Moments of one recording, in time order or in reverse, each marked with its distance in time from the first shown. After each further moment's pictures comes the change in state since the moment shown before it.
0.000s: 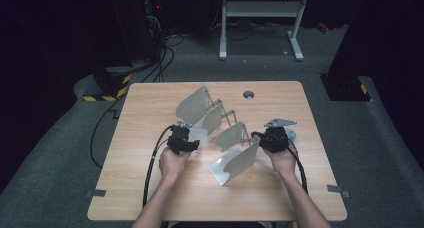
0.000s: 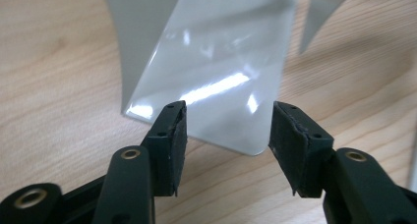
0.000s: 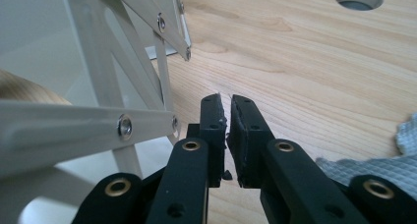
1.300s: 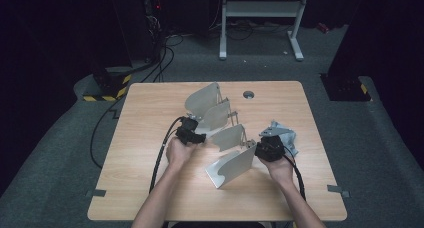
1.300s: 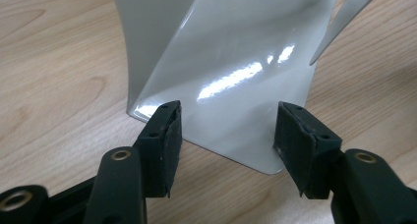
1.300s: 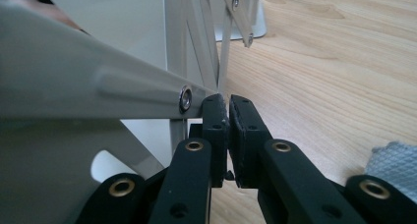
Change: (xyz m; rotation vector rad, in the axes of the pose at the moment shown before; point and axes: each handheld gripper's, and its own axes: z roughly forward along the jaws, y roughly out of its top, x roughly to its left) left arm -0.004 0.034 0.037 0.028 -0.004 0.095; right arm 0.026 -0.013 -0.005 0.016 0.081 -0.044
